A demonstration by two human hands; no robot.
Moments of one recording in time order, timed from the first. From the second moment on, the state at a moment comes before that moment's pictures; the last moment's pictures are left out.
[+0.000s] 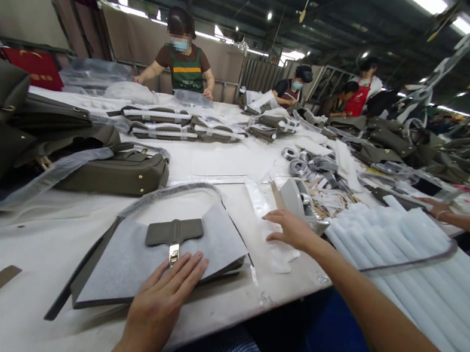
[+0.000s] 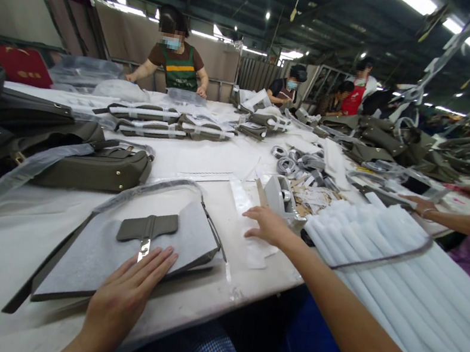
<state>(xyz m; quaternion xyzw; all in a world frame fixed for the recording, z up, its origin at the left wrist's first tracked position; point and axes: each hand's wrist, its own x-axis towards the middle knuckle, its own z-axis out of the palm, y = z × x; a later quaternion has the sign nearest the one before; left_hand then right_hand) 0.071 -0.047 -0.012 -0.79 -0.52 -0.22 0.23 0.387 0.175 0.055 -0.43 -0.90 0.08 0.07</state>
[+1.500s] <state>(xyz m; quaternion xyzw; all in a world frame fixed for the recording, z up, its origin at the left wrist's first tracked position) 0.074 -0.048 -0.012 -0.79 -0.54 -0.24 0.18 0.318 0.043 0.058 -0.44 -0.55 0.68 0.19</state>
